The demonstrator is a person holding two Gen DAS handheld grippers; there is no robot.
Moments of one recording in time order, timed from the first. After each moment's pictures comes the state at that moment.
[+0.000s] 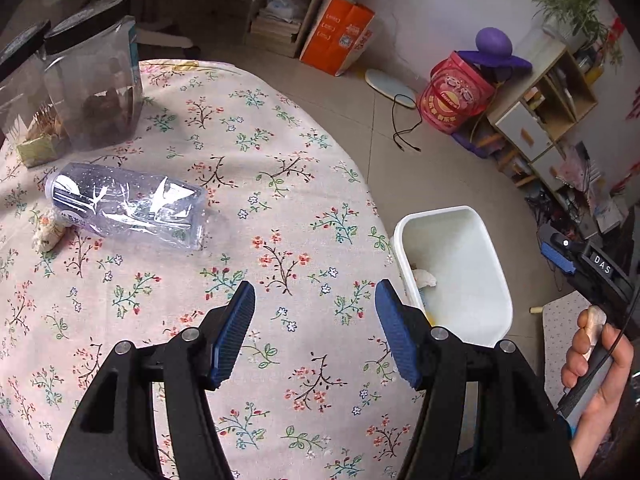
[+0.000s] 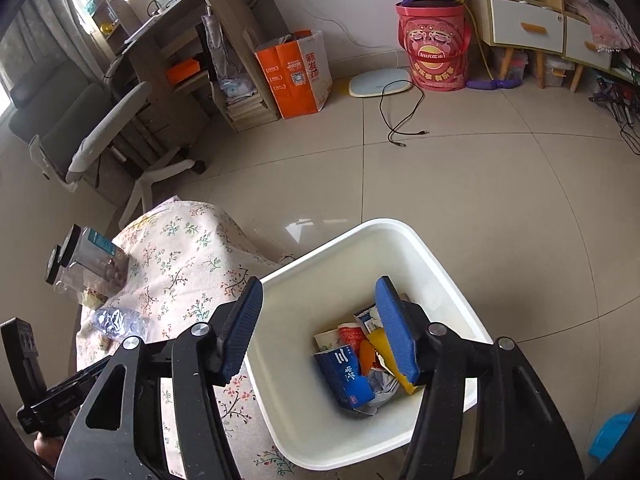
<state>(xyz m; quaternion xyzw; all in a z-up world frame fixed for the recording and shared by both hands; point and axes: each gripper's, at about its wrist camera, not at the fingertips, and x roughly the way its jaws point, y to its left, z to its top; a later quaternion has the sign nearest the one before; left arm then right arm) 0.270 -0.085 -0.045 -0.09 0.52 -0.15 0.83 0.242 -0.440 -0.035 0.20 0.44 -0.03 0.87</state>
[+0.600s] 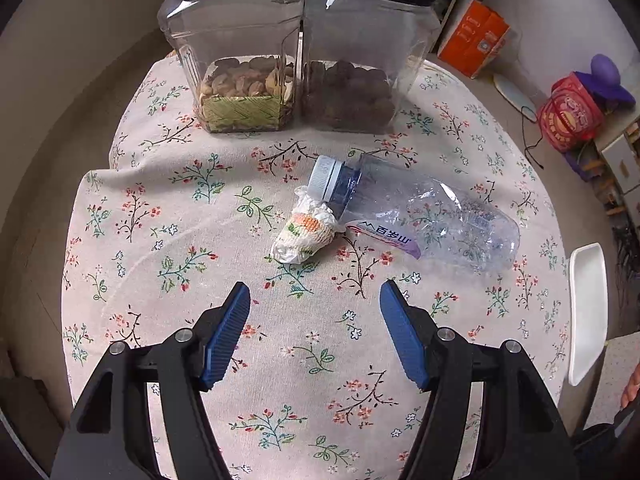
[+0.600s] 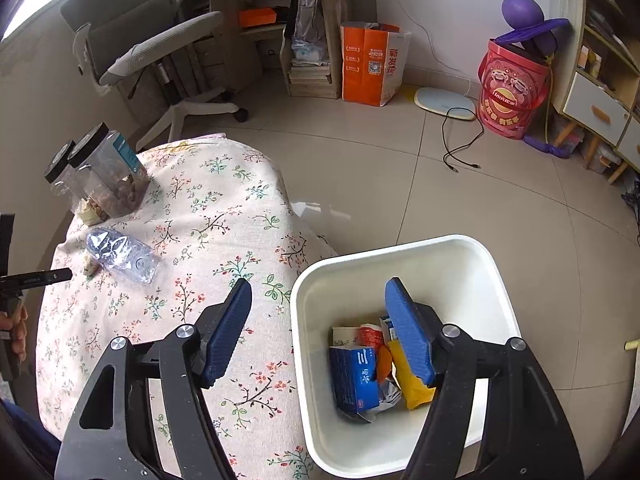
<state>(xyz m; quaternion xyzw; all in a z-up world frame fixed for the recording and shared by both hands) 0.307 0.092 -0.082 -0.03 0.58 0.00 0.82 0.262 -0.339 -0.035 0.05 0.46 0.04 0.88</state>
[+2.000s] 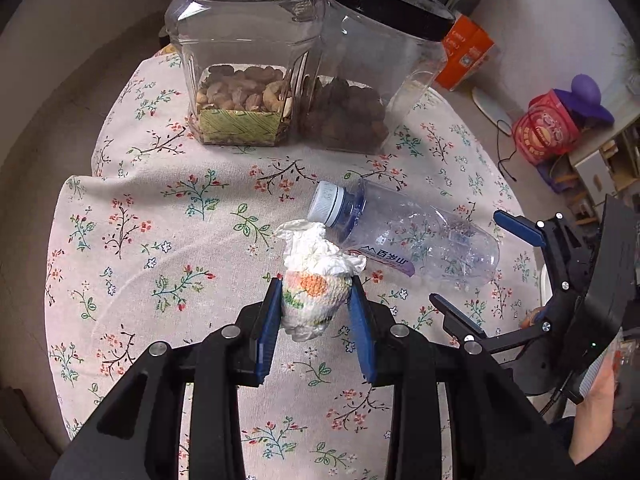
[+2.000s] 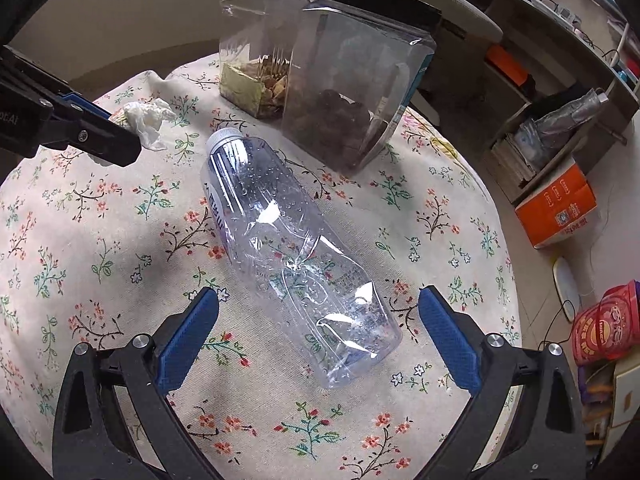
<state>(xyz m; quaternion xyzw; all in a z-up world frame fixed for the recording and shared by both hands) 0.307 0.130 -0.064 -0.11 0.57 -0.04 0.81 0.320 -0.047 -0.104 -0.27 0.41 0.28 0.82</state>
